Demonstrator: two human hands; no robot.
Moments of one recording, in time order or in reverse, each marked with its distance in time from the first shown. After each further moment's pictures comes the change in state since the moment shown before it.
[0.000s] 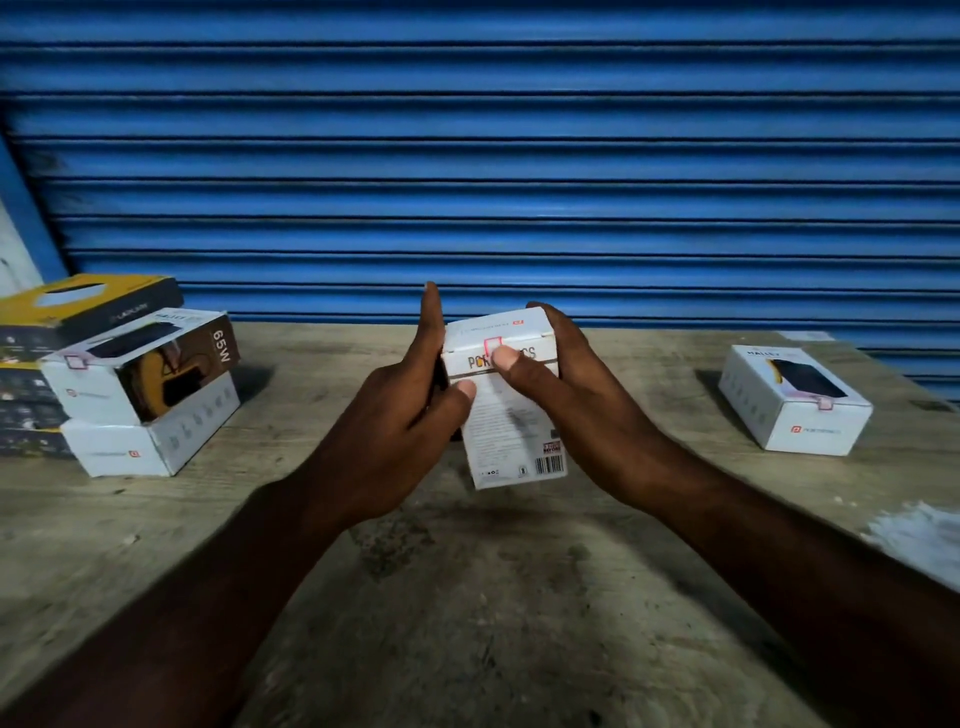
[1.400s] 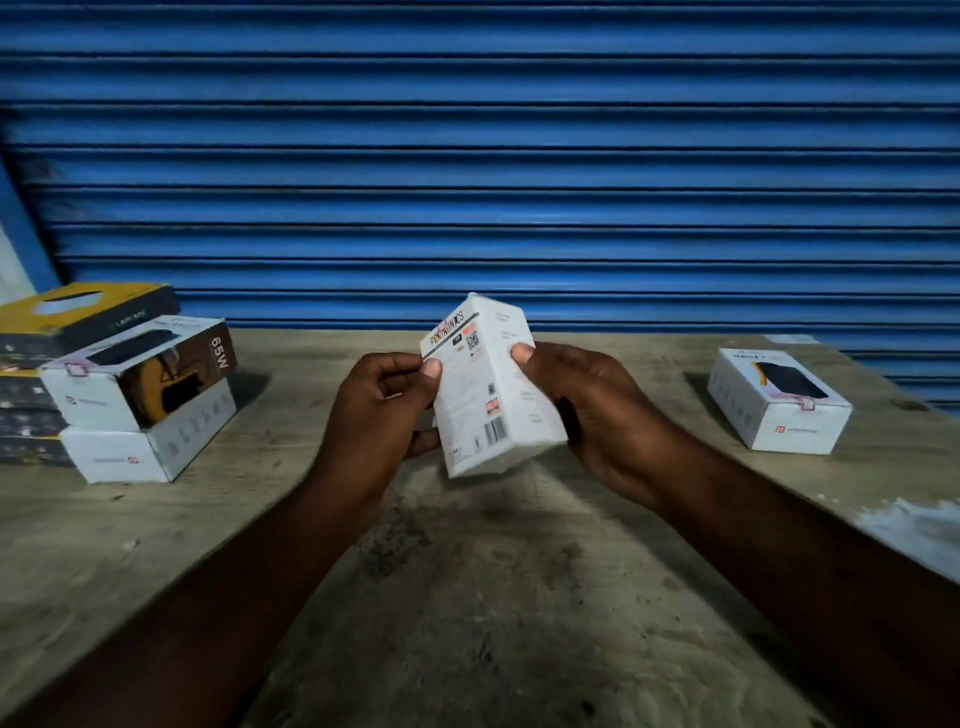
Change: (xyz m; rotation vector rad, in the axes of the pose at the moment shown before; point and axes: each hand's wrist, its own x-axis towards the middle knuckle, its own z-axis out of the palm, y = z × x) left_hand 0.010 -0.013 0.016 -0.631 0.385 -0.446; right_hand 0.009 0.016 -0.015 0.415 0.055 0.270
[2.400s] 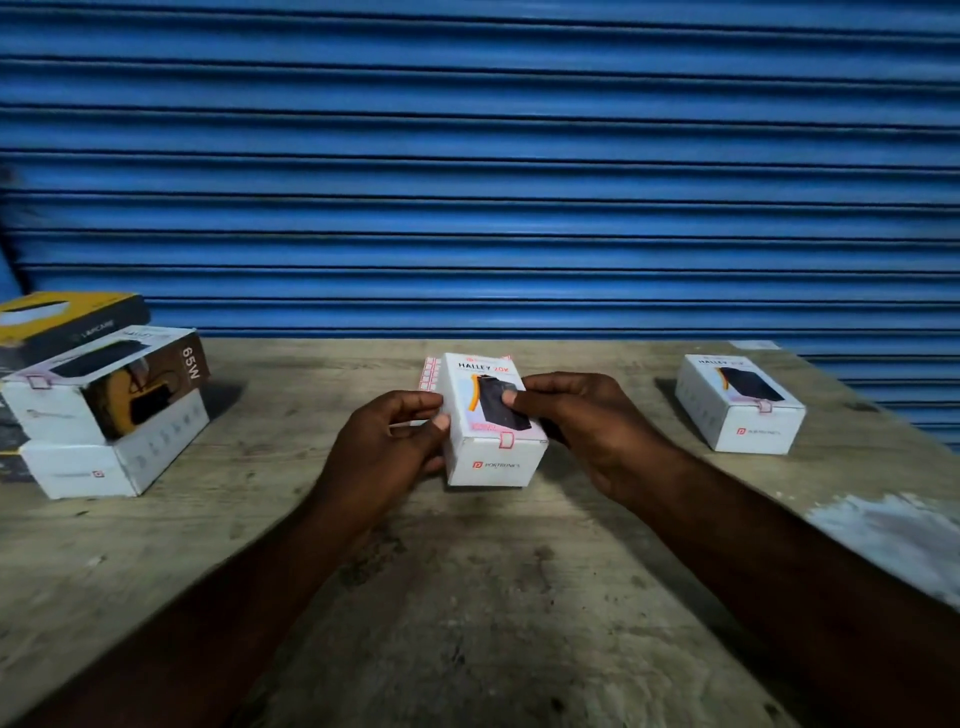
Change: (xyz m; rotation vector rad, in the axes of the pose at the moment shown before) left_hand -0.004 -0.019 0.010 0.106 -0.139 -0.036; right_hand 0.008 0.013 -0.026 -0.225 0.258 0.066
